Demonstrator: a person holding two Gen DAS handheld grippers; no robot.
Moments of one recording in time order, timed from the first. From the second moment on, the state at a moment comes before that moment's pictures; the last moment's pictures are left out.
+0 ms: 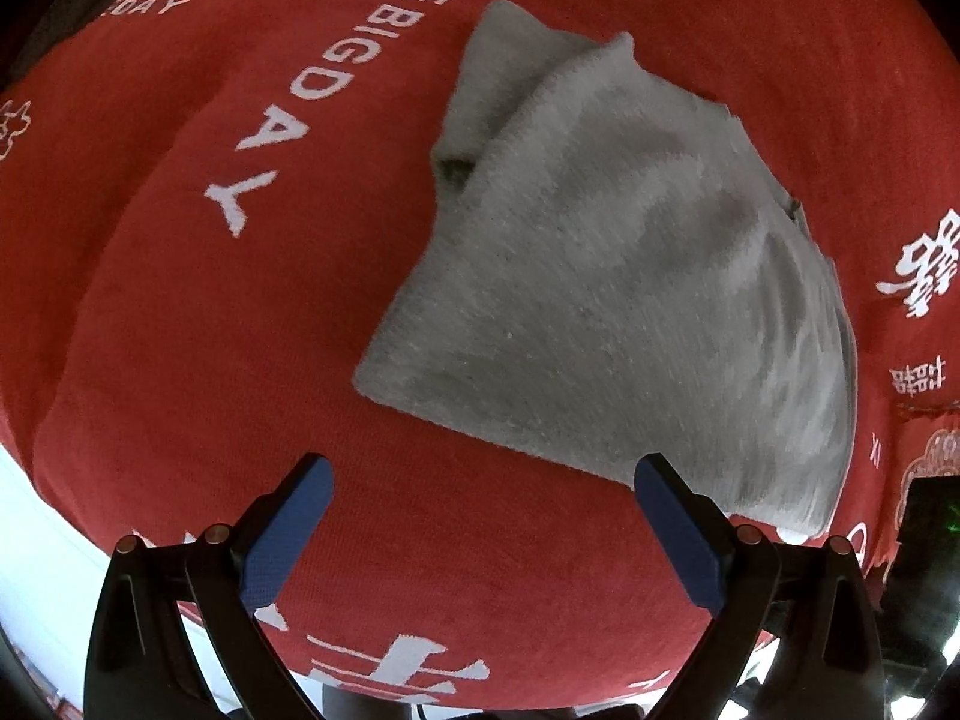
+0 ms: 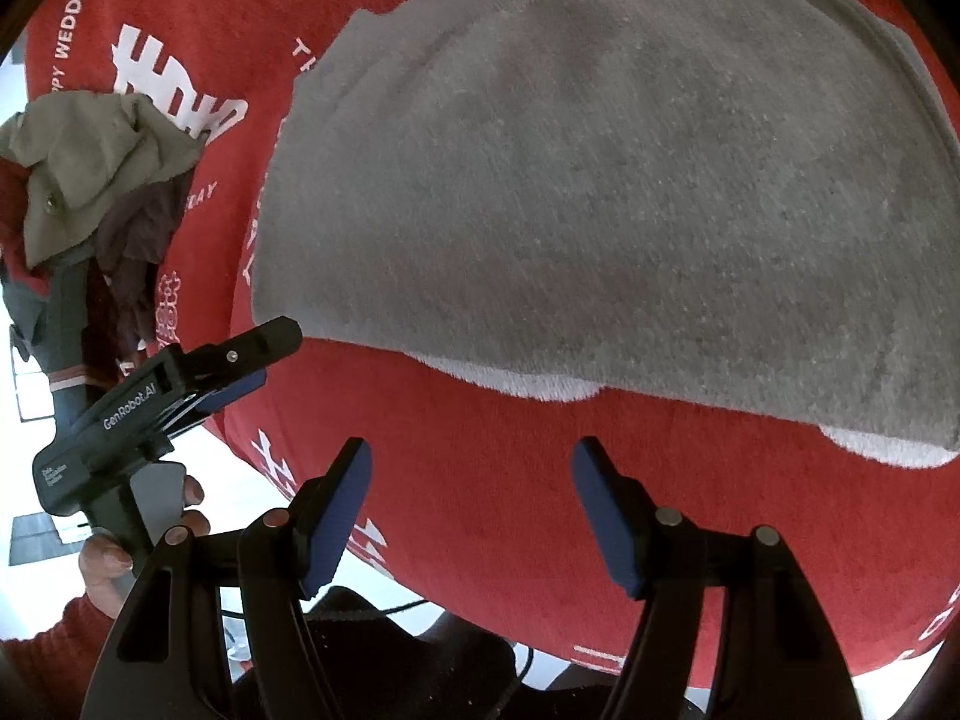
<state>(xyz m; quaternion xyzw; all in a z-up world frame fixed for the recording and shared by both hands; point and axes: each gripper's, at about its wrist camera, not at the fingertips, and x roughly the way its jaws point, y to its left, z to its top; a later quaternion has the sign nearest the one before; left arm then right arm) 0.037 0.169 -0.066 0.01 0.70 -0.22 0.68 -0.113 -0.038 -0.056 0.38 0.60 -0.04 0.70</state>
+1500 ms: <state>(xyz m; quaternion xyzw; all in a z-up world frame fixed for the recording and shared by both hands) 0.055 0.178 -0.081 -0.03 0.71 -0.25 0.66 -0.100 -0.059 -0.124 0.70 0.40 -0.03 0.60</state>
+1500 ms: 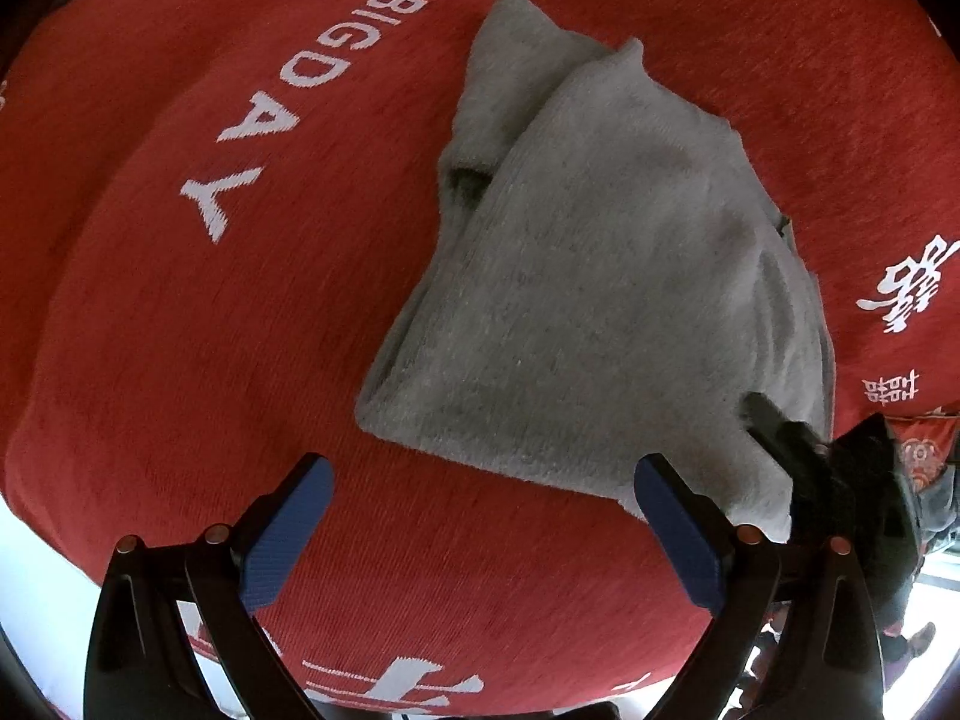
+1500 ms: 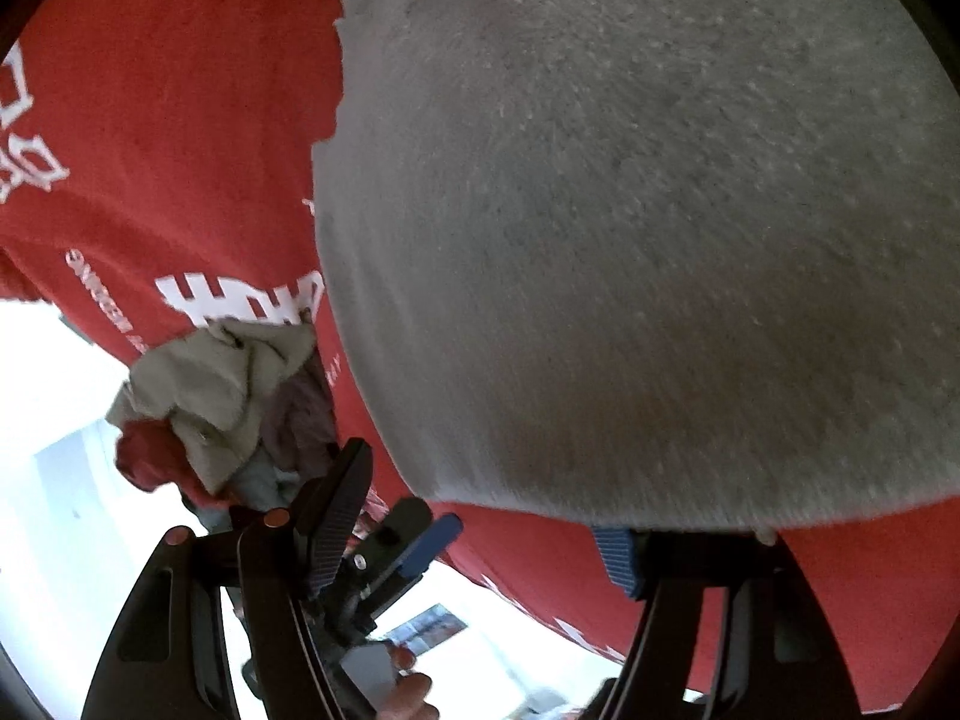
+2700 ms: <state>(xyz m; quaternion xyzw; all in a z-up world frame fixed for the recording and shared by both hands) 0.055 0.089 -0.048 0.21 0.52 -0.27 0.78 -0.035 -0.094 -0.014 0.44 0.55 0.01 0.71</state>
